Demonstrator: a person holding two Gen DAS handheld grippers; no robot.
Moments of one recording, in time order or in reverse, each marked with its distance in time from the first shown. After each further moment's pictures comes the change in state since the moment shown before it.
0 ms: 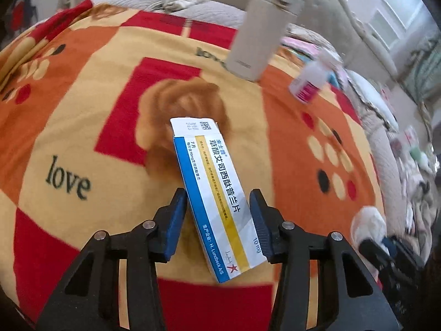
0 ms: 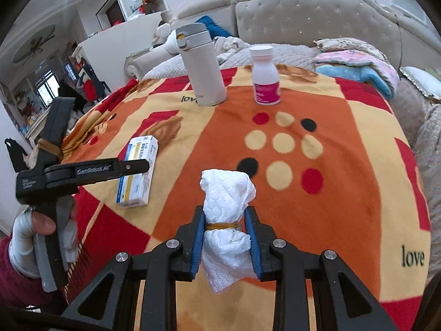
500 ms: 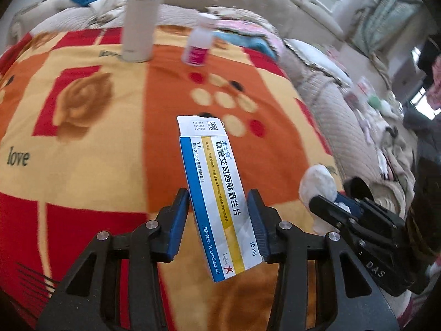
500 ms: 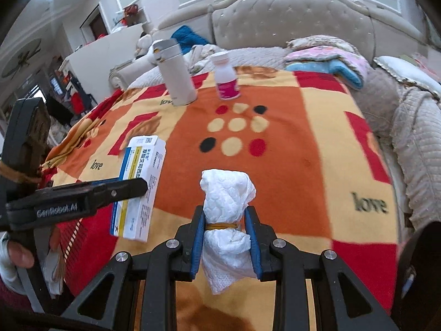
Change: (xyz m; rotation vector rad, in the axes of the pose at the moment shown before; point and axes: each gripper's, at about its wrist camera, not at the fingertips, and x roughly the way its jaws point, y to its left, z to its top) left arm -0.035 -0.114 -0.067 0.230 0.034 -0.171; right arm -0.062 -0.035 -0.047 0.079 -0.041 -0.072
